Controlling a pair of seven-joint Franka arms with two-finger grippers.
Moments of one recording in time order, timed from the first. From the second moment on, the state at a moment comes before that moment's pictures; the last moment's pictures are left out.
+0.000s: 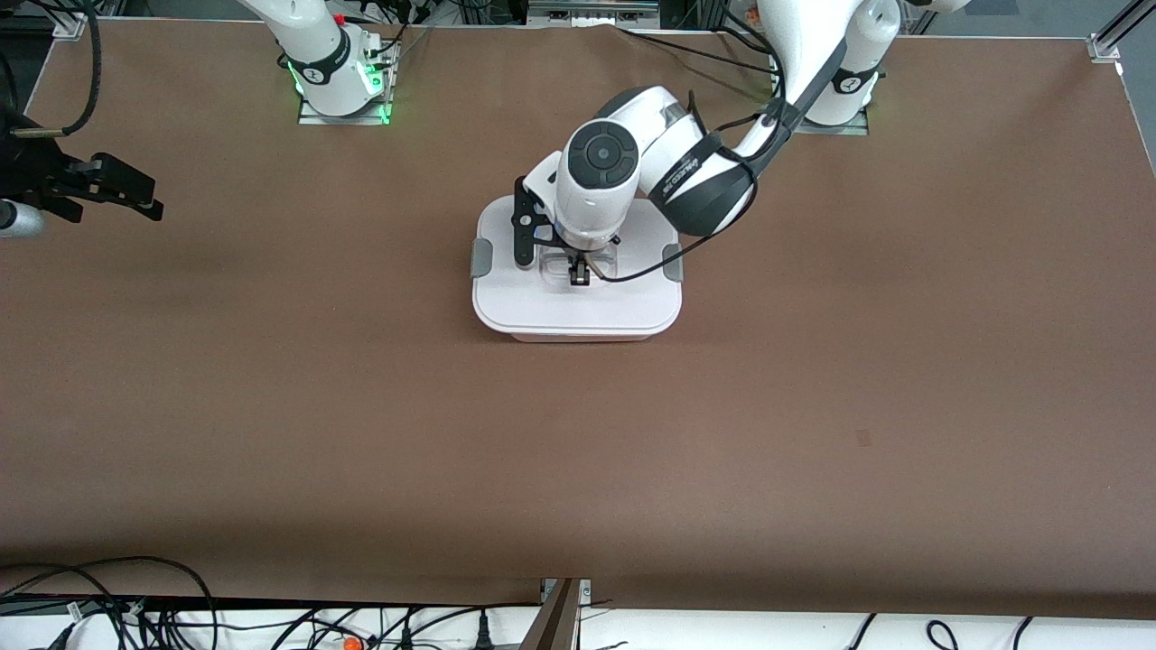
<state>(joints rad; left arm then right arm) -0.52 0.64 -0.32 -1.36 0.00 1.96 0.73 0.13 0.05 -0.13 -1.51 0.02 1.50 -0.02</state>
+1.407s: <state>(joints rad) -0.54 0.65 -0.32 -1.38 0.03 1.94 0.64 0.16 0.10 -0.13 -1.52 0.02 1.59 -0.12</state>
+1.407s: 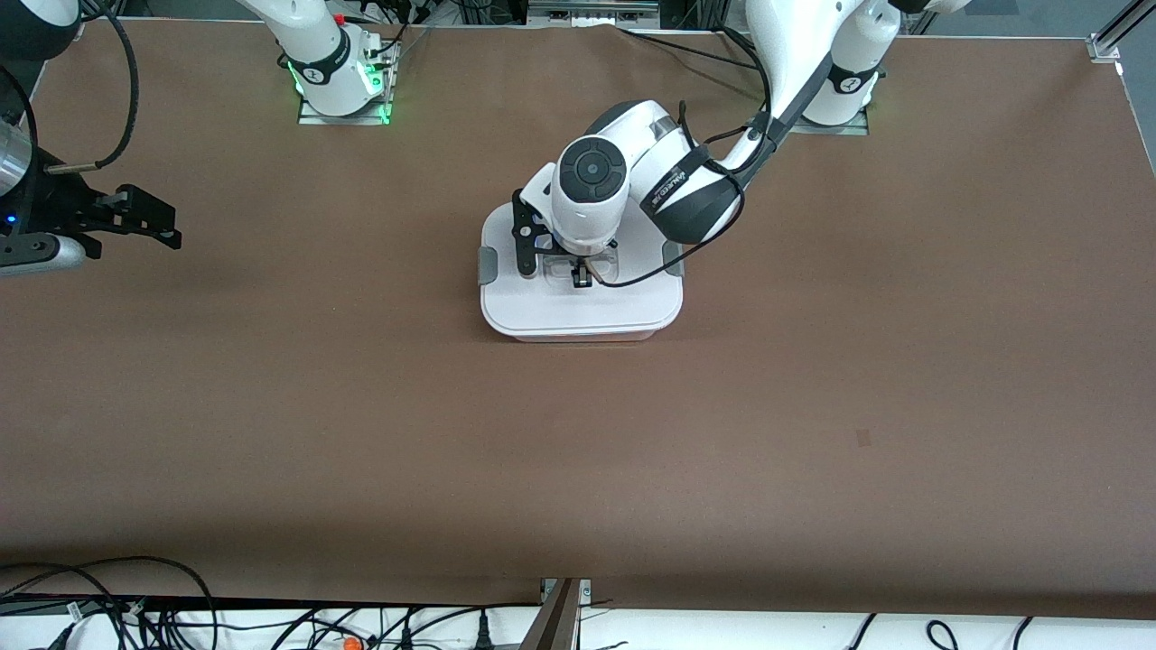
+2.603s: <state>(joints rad) -0.56 0.65 -0.32 -1.38 0.09 1.92 0.69 0.16 0.10 -0.13 -1.51 0.02 1.59 -0.12</state>
